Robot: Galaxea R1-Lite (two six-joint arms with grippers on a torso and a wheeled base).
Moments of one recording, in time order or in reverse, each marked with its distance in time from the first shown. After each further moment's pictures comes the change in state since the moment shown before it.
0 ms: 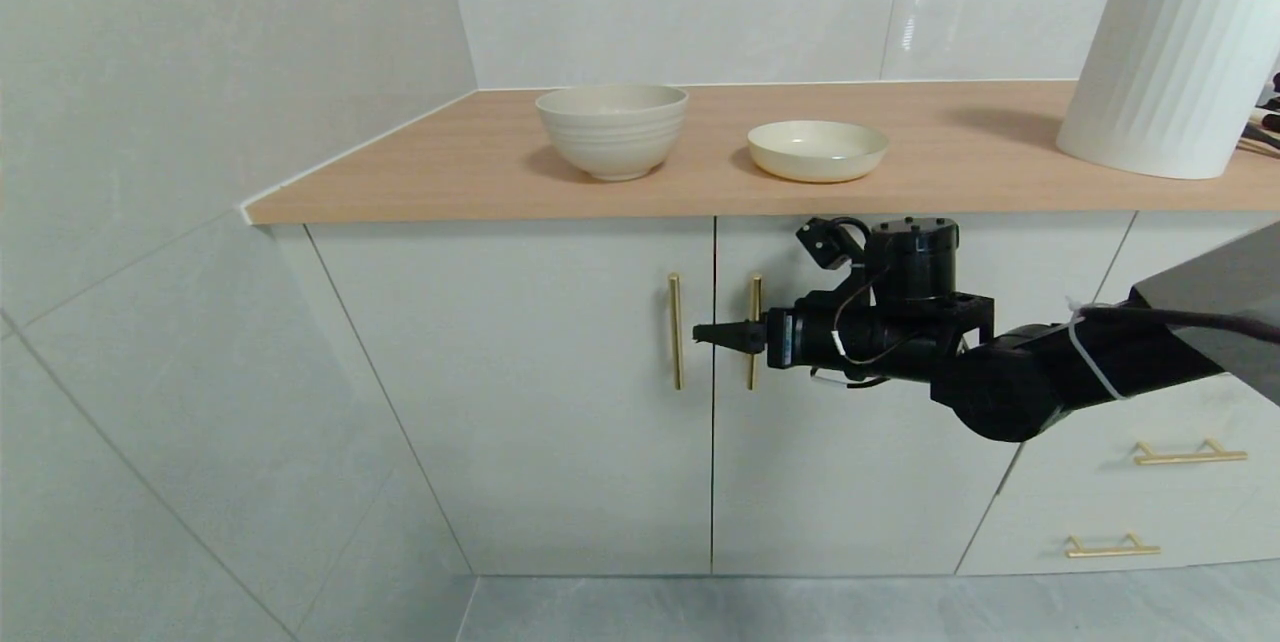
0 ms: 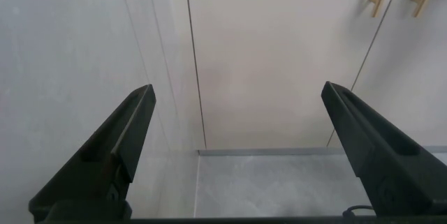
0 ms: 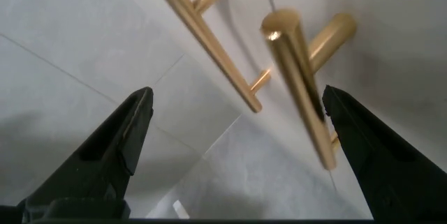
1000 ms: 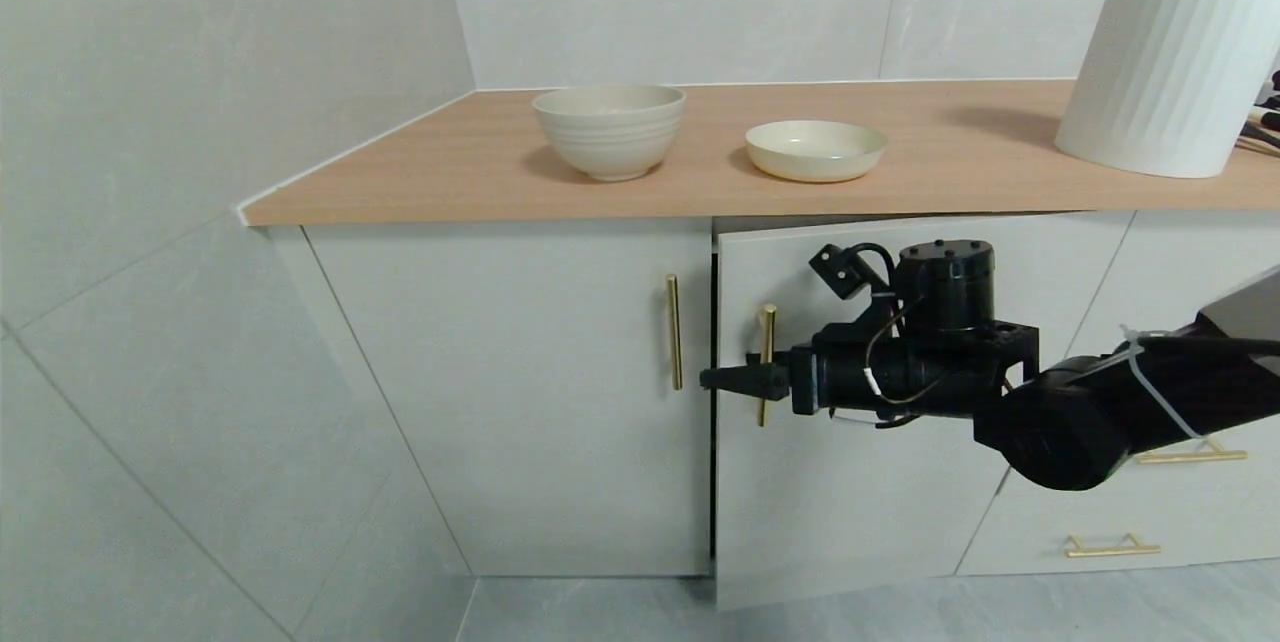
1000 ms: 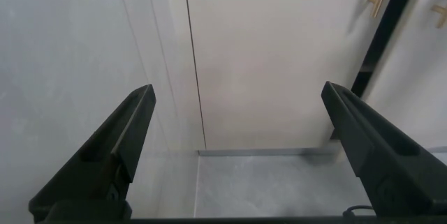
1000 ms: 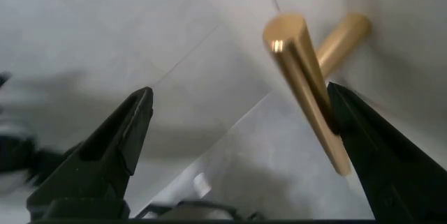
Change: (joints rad) left arm 0.000 0.000 0.000 0.000 0.000 0.000; right arm 0.040 -0.103 0.197 -0.054 0.144 -0.001
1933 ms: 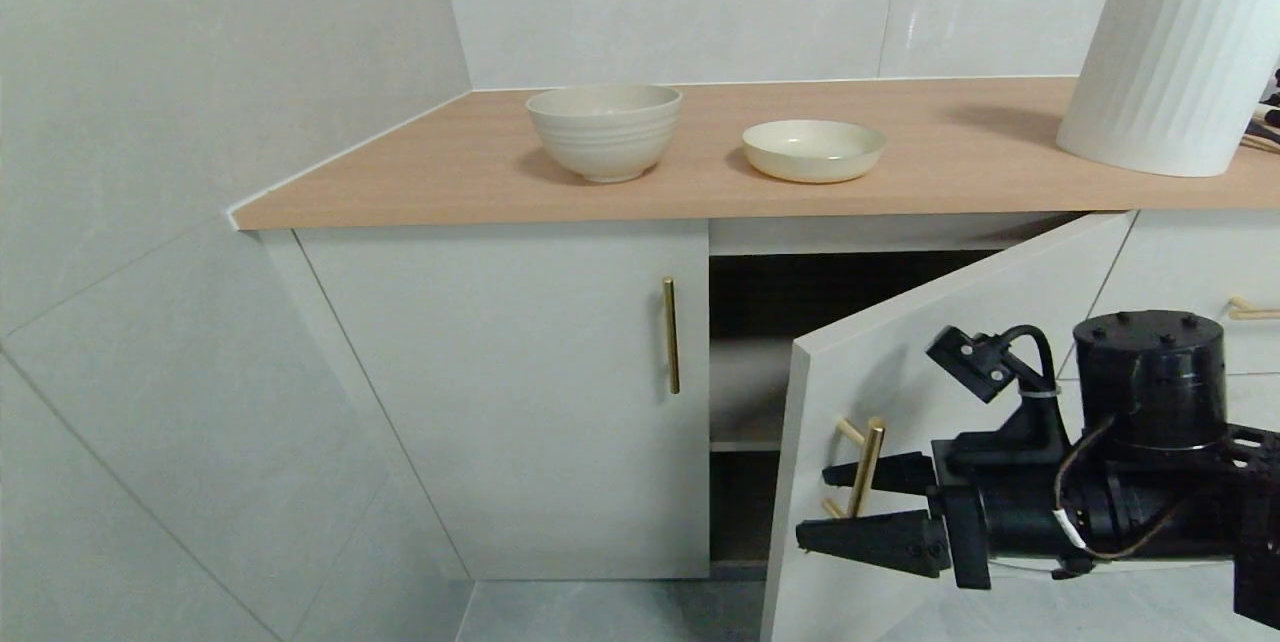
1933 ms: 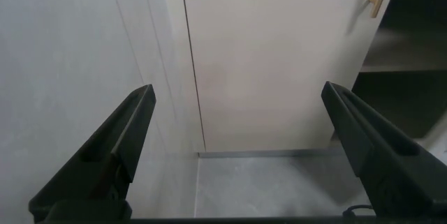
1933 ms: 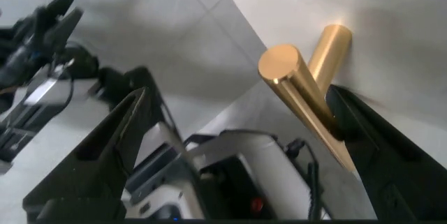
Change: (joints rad) left arm 0.000 0.000 0.000 0.000 -0.001 0.002; right arm 0.072 -0.391 0.485 0.000 0.093 -0.004
